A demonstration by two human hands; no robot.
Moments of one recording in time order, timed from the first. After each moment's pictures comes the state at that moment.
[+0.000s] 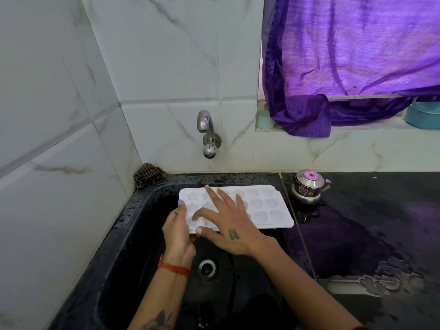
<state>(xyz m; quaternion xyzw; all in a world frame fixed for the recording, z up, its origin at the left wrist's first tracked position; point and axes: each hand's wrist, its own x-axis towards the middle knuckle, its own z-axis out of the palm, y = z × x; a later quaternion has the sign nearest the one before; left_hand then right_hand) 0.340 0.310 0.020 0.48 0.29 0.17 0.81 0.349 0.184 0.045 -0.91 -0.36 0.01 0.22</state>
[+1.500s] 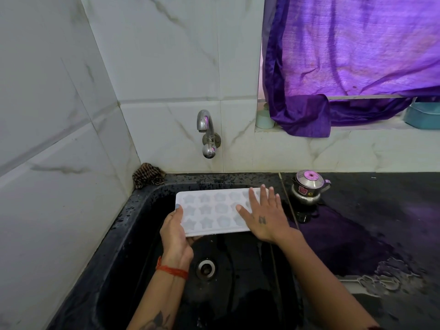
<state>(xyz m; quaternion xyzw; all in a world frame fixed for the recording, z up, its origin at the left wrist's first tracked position) 0.339 0.315 0.019 0.47 0.32 0.15 0.81 0.387 0.132 0.026 -0.98 -0.12 0.09 0.14</state>
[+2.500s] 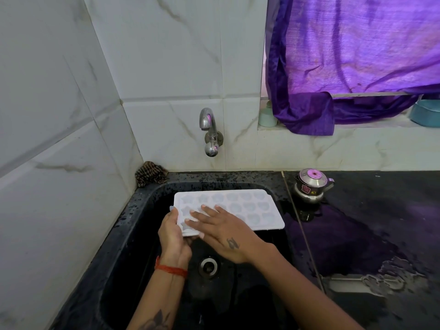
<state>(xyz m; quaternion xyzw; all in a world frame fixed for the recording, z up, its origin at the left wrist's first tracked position) 0.343 0.327 0.007 0.43 0.34 0.15 0.82 0.360 0.191 0.012 -0.87 -0.47 0.00 0.17</state>
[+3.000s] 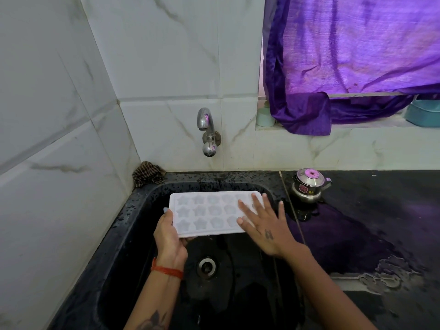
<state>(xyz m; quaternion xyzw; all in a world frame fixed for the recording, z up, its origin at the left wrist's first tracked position) 0.336 0.327 0.014 0.45 0.34 0.16 0.81 0.373 0.122 -0.004 -0.96 -0.20 0.05 0.18</state>
